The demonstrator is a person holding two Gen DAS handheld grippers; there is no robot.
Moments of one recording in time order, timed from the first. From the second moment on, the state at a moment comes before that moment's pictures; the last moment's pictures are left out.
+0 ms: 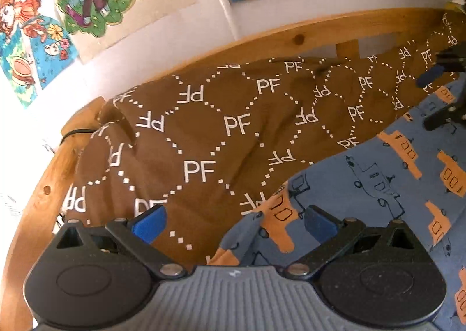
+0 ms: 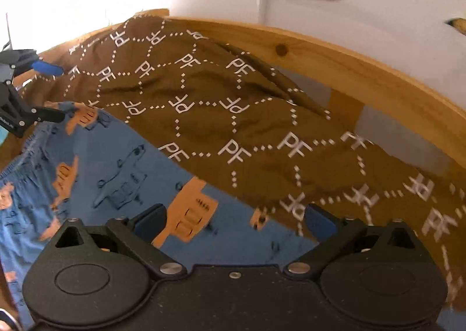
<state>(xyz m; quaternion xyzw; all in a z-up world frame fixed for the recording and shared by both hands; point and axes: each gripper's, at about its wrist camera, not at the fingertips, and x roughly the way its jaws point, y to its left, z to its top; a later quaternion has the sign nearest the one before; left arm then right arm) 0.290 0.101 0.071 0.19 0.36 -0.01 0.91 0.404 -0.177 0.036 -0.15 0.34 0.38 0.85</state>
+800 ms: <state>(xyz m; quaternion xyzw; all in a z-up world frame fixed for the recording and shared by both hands) 0.319 0.080 0.052 0.26 0.42 -0.08 0.87 0.452 -0.156 0.003 -0.23 0.43 0.46 0.74</state>
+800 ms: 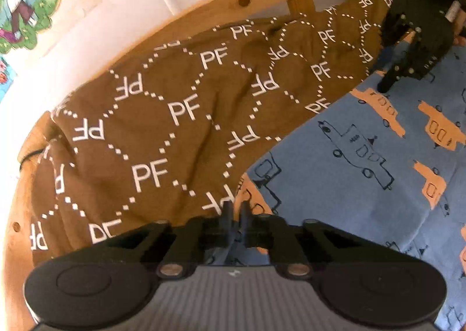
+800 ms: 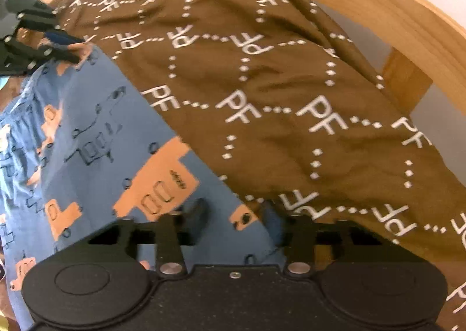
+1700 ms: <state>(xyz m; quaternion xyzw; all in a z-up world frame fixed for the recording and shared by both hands) 0.303 0.092 0.072 0.23 0.32 -0.03 0.92 0.428 -0.156 0.045 -0.24 0.25 0.32 0.88</state>
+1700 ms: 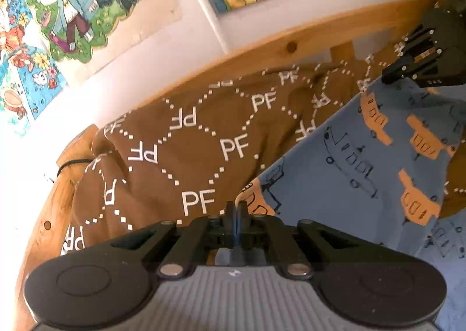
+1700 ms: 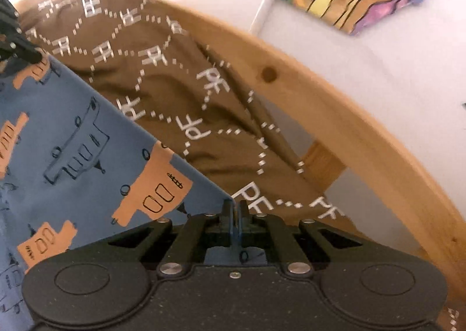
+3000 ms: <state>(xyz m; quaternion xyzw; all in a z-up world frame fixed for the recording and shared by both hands) 0.204 0.068 0.072 0.31 0.25 -0.07 0.91 0.312 -0.146 0.003 -0.37 0.11 0.30 0.87</state>
